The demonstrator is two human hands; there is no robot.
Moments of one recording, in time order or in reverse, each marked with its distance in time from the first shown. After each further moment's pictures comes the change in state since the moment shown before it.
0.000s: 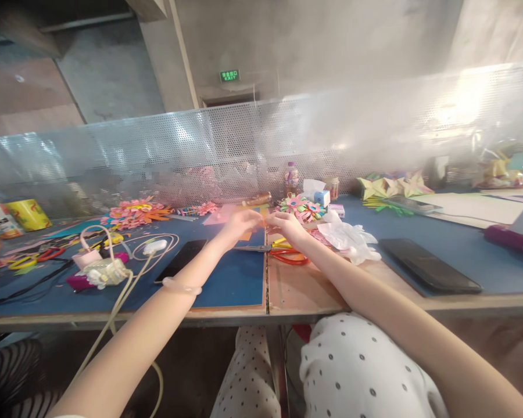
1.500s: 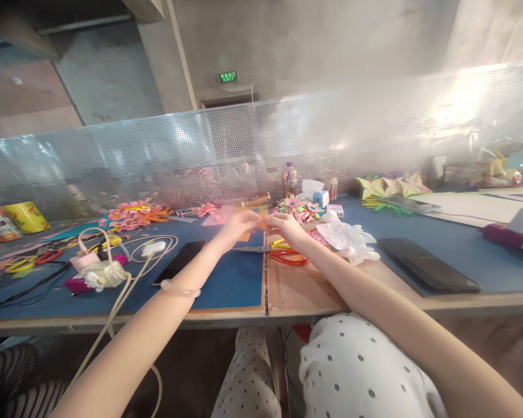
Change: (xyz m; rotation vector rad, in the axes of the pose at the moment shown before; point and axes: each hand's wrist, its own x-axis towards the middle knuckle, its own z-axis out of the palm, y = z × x) left_hand 0.000 0.001 -0.001 0.030 -0.015 0.032; right_hand 0.001 0.000 -0.001 0.030 -0.017 0.015
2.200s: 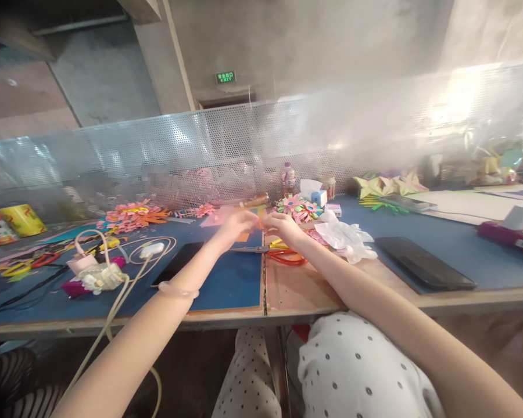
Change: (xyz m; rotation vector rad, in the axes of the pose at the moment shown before) left_hand 0.000 0.003 -0.002 0.018 0.008 -0.012; right_hand 0.001 0.002 -0.001 0.028 -0.019 0.010
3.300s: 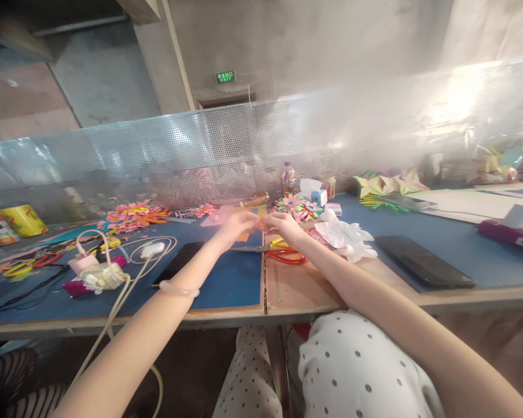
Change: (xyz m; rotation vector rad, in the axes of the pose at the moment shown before) left_hand -0.002 0.001 0.000 -0.004 -0.015 -0.028; right_hand 0.000 -0.001 0.000 -0.083 0.055 0.022
